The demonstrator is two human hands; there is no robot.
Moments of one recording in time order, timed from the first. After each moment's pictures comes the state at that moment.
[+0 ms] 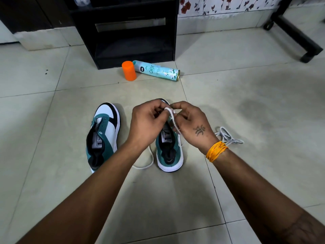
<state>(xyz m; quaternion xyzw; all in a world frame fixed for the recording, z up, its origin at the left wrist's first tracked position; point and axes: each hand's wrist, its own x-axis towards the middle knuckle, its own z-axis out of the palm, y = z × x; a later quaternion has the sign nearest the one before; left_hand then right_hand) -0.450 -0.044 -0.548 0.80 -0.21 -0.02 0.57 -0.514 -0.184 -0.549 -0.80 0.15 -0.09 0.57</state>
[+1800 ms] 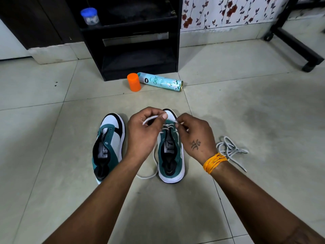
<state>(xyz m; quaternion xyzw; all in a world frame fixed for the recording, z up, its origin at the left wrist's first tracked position) -0.452 -0.031 -0.536 0.74 -0.13 -0.03 0.66 -0.508 -0.183 -0.563 -0.92 0.11 -0.21 0.32</state>
